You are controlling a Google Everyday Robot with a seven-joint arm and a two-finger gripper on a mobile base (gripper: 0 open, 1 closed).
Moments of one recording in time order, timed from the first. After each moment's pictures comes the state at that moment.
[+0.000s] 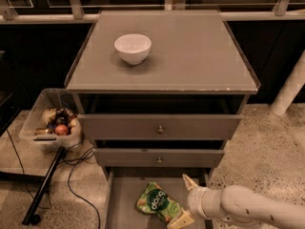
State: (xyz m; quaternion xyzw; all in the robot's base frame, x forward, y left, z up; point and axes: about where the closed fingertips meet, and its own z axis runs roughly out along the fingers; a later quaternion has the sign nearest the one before) arm 0.420 -0.107 0.456 -0.51 0.77 0.16 0.34
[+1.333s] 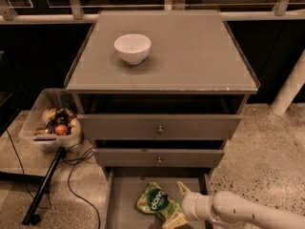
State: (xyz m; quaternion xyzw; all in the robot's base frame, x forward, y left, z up) arm 0.442 -0.096 0.349 -0.49 0.77 0.21 0.35
